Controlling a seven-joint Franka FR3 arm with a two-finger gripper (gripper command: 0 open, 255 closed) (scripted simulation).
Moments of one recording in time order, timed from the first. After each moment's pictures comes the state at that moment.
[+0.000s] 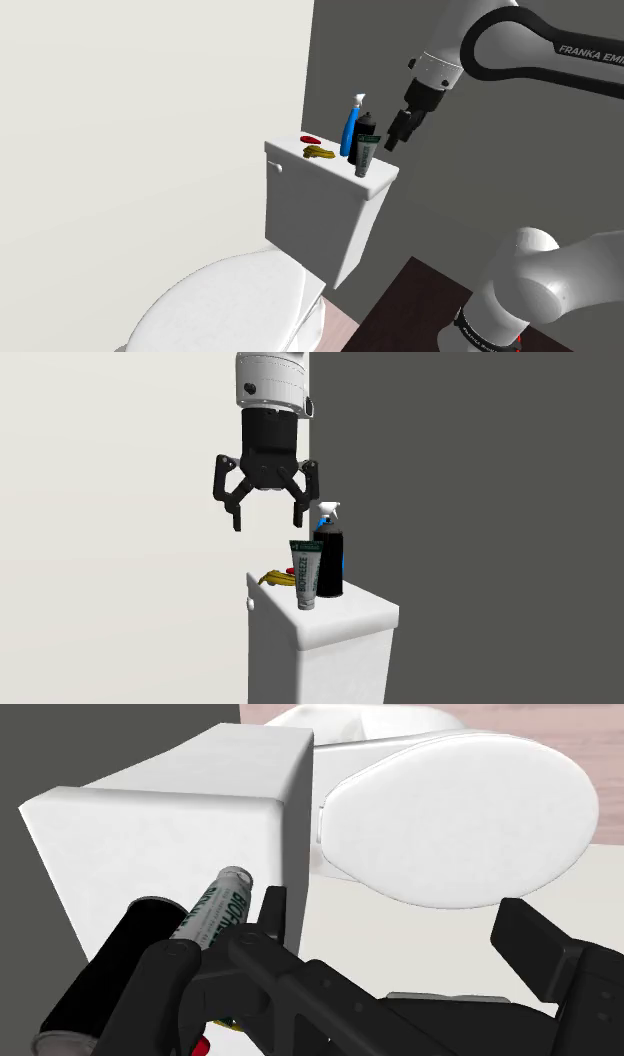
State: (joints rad) arm -0.01 -0.80 0.03 -2.27 -0.02 1.71 -0.02
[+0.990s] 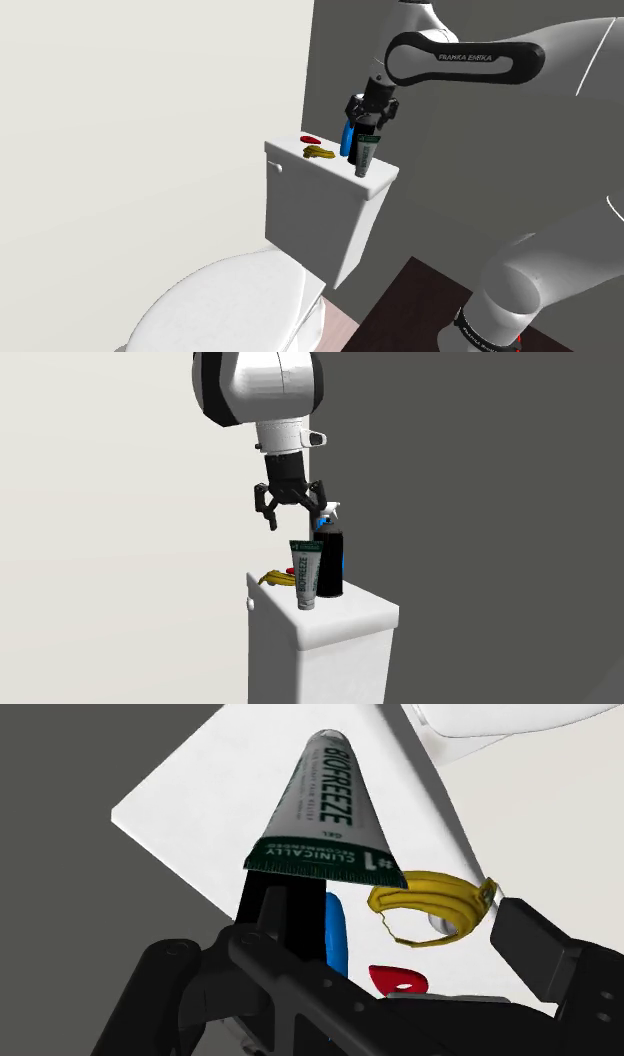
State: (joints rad) arm -0.27 -0.40 0.15 -2.03 -0.14 1.93 0.56
